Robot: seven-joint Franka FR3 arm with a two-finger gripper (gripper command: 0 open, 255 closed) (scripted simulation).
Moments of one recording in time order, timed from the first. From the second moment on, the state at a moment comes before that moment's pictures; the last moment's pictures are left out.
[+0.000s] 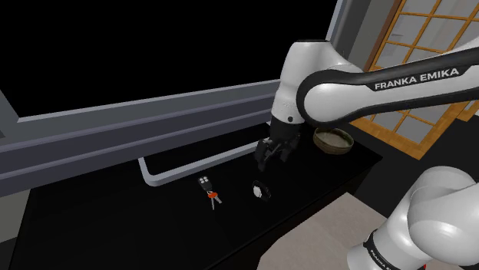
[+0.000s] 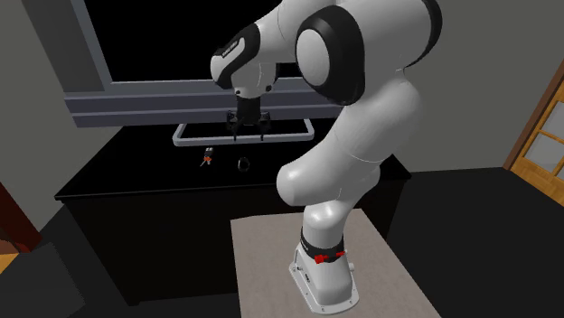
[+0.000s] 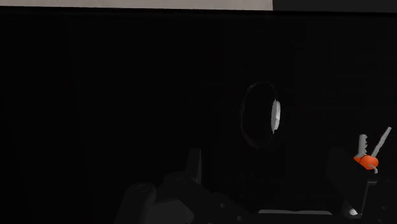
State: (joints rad) arm 0.07 -0.54 0.27 -2.60 0.24 2.09 0.30
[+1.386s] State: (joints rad) arm 0.09 -0.35 0.34 -2.66 0.30 2.35 0.36
